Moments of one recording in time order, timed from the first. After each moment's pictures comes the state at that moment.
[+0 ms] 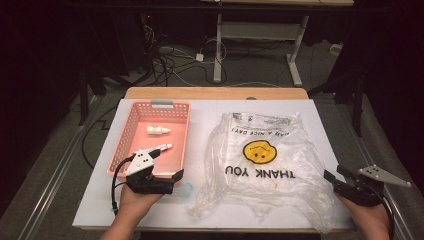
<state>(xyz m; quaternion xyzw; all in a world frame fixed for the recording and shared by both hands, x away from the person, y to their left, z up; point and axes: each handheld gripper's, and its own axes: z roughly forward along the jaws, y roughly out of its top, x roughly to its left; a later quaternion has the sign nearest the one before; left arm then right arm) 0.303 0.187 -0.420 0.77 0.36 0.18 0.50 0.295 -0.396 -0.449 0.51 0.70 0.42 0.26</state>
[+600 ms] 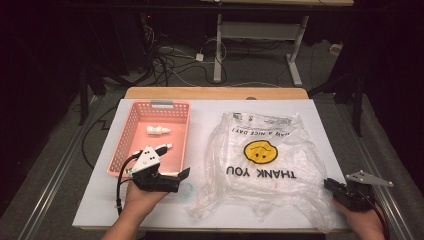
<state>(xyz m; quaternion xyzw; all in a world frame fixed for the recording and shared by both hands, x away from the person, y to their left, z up) 0.309 0.173 -0.416 0.77 0.34 0.18 0.50 0.293 -0.391 -0.473 0.53 0.74 0.34 0.24</state>
